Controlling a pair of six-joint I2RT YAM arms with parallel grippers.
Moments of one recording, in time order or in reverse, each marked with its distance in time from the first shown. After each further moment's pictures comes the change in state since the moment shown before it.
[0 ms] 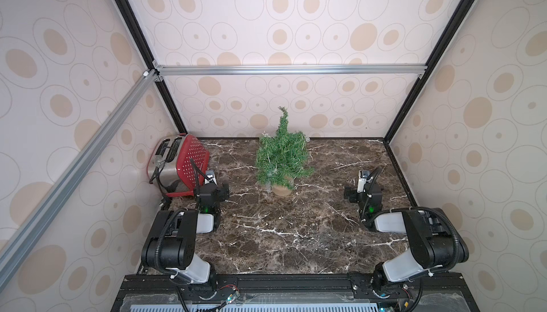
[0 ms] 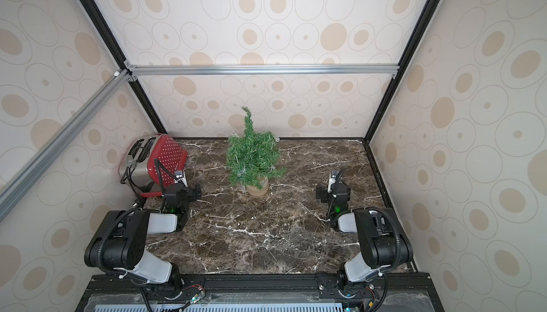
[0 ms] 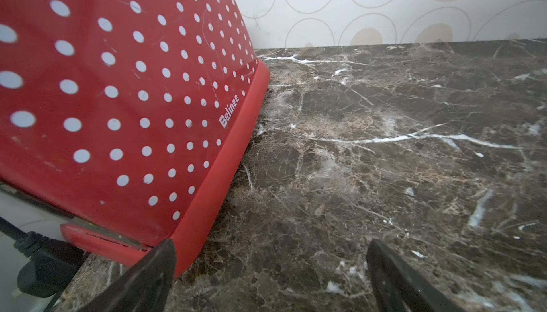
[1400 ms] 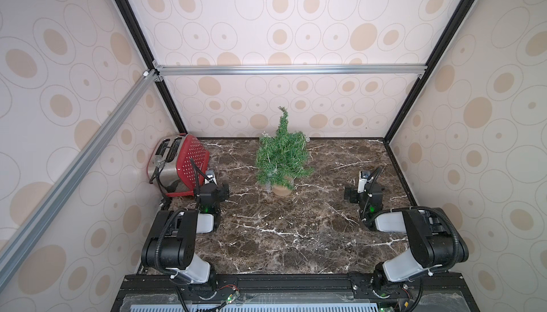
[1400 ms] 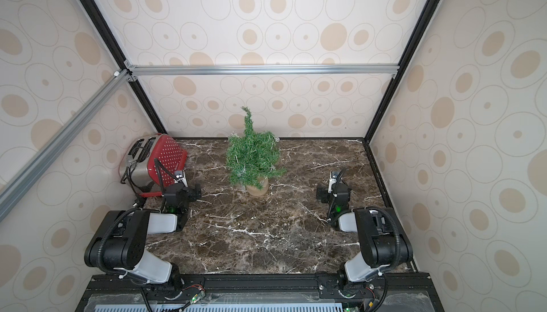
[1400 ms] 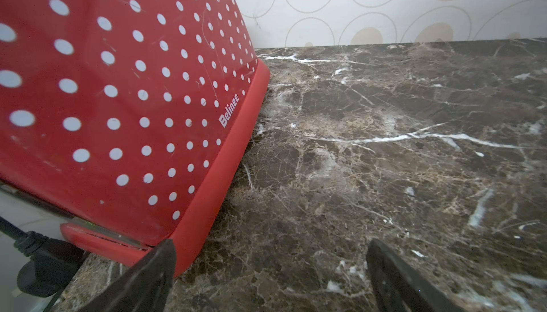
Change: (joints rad) left arm 0.000 0.000 0.000 -0.002 0.000 0.000; right arm -0.012 0.004 0.000 -0.018 -0.025 0.011
